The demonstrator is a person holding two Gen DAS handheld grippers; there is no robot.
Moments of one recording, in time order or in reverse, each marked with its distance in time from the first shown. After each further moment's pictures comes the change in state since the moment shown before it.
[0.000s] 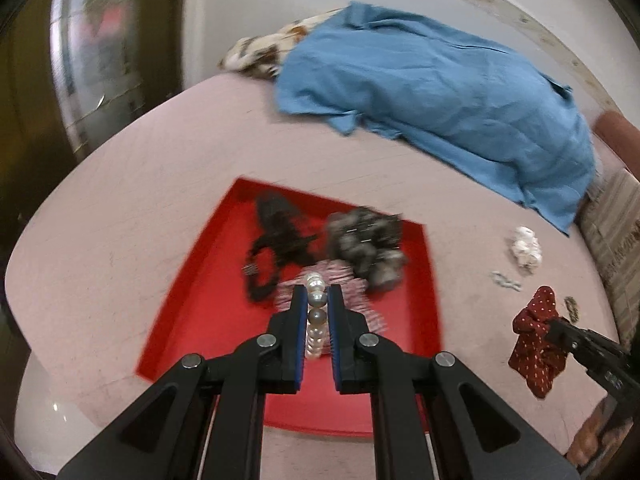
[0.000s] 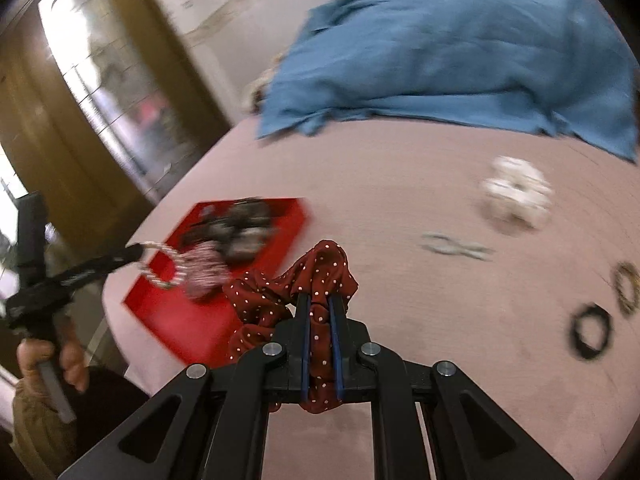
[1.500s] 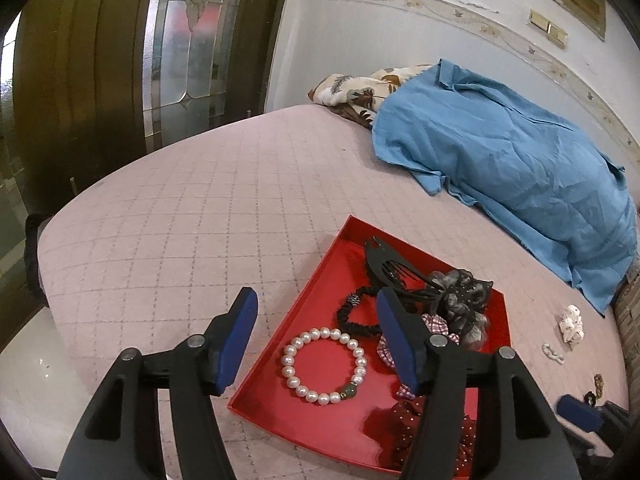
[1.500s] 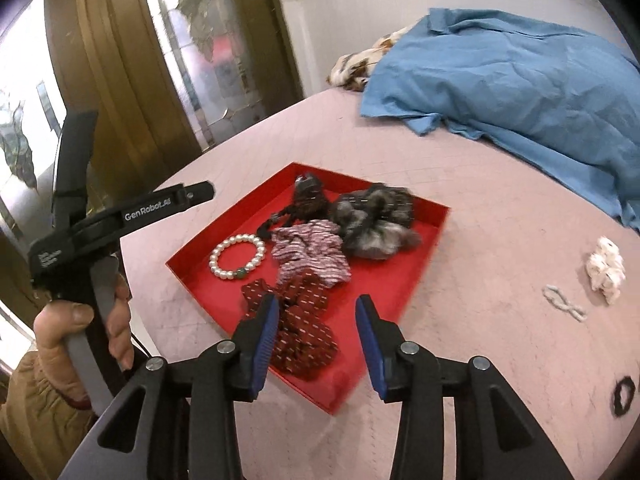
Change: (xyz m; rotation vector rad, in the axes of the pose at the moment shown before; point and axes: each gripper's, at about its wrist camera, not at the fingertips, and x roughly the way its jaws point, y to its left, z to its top) left arm -0.007 0.071 -0.001 -0.197 -0.184 0.147; right arm 0.048 0.121 -0.013 -0.256 0.038 0.008
